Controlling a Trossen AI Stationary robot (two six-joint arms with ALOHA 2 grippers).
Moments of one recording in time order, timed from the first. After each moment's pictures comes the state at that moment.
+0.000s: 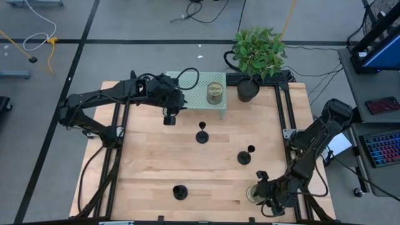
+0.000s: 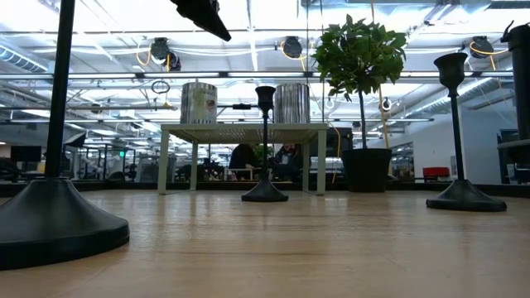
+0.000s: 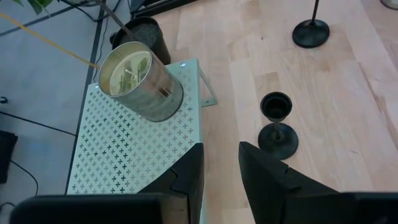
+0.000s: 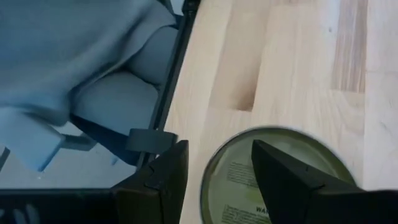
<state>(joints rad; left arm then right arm) 0.21 1.40 1.47 -0.81 -0.02 0.41 0.99 1.36 0.74 -0.22 0.24 0.79</state>
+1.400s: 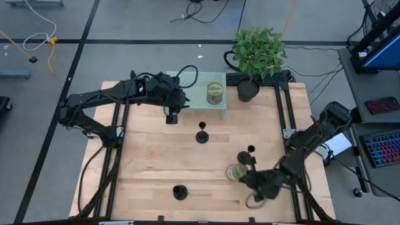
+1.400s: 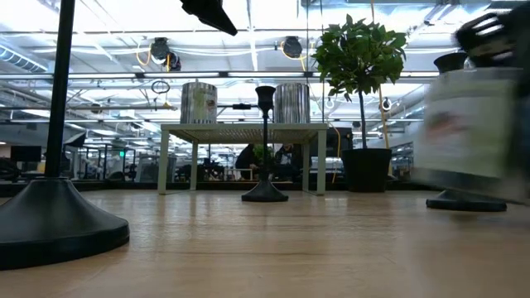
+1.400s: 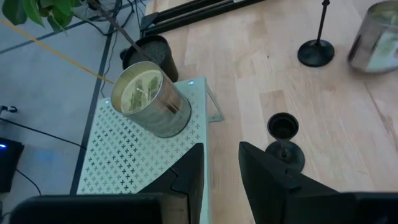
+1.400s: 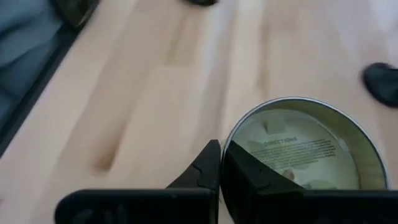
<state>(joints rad) 0.21 1.40 1.47 -0.74 -0.03 0.41 0.81 1.42 0.74 -0.19 0.52 0.42</state>
